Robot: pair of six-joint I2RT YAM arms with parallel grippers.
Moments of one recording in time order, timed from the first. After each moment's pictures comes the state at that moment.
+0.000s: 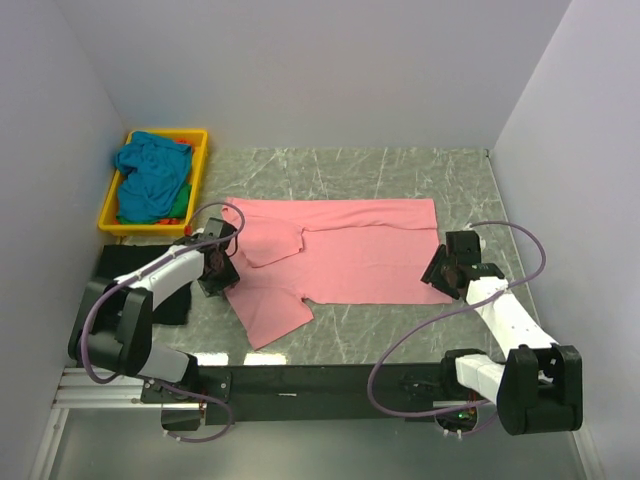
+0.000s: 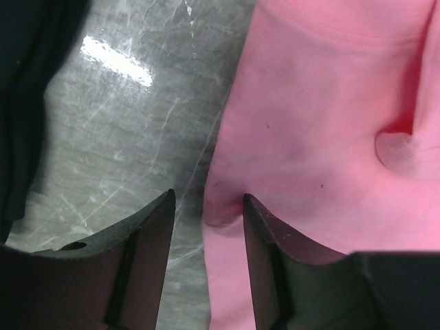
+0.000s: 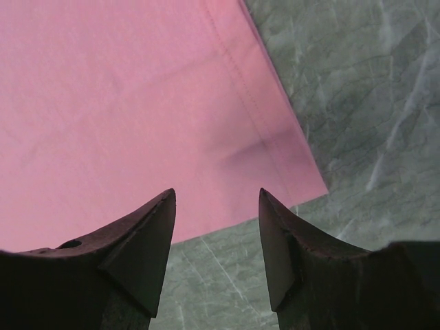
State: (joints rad) left arm -0.28 1.42 0.76 -0.62 -0.24 -0.81; right arm 0.04 1.09 0.58 -0.51 0.11 0.54
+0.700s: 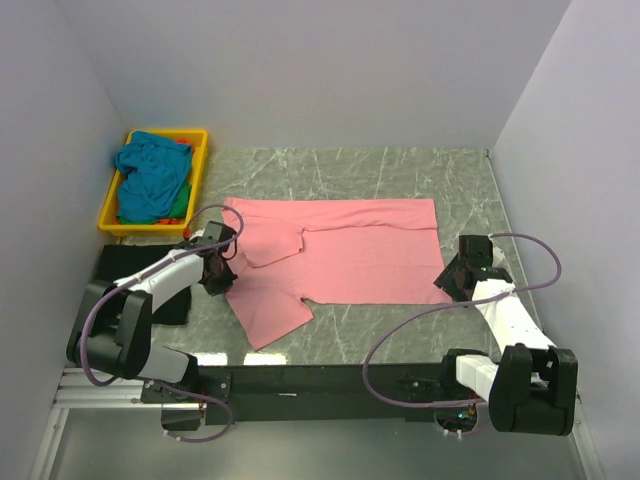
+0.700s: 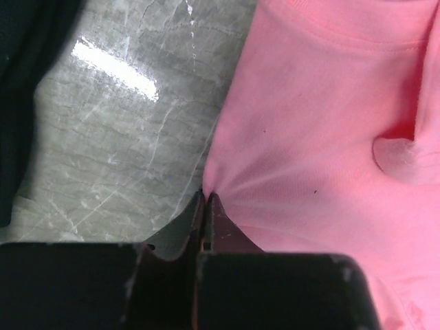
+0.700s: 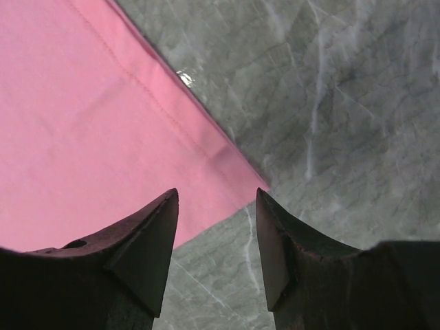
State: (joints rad) left arm -0.28 1.41 0.72 -0.56 -0.23 -0.84; right arm -0.09 1.07 0.55 -0.54 0.16 0.61
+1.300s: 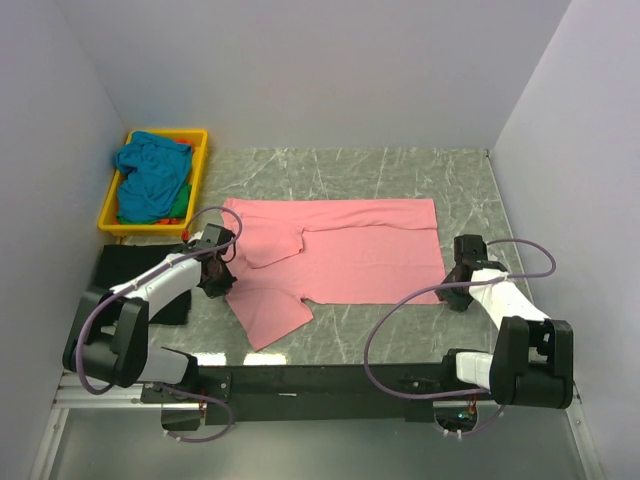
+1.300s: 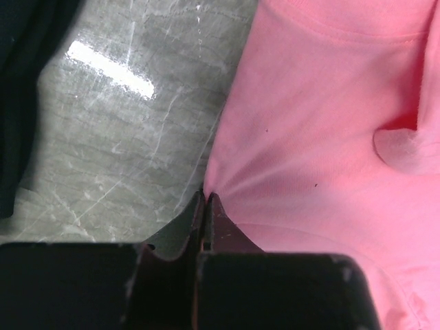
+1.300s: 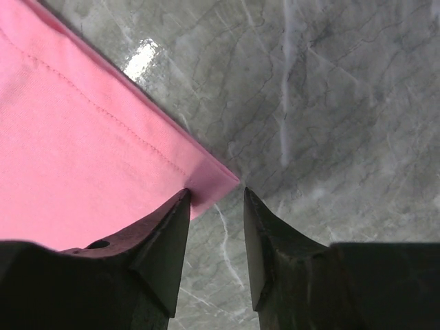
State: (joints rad) left arm -0.28 1.37 0.69 -0.56 -0.23 -0.84; right arm -0.09 1.21 0.56 -0.59 0.19 0.67
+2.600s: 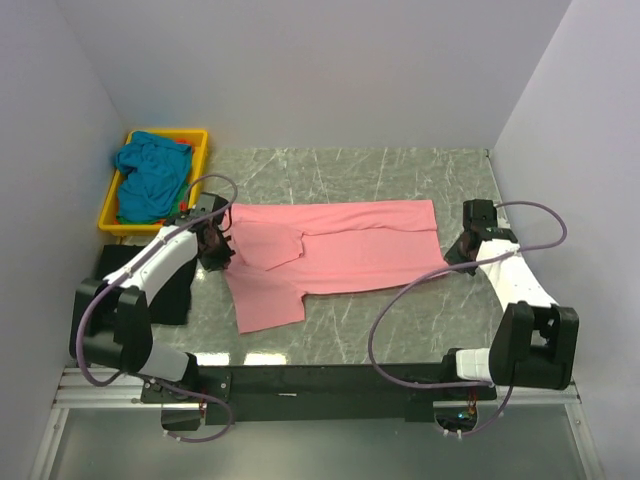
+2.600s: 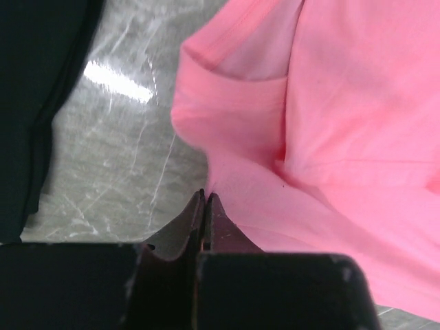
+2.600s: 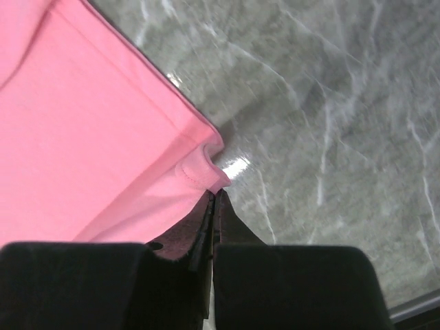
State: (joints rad) left arm -0.24 1.42 0.96 -0.75 -0.18 -0.77; right arm -0.10 1.29 0.85 -0.69 0.21 0.62
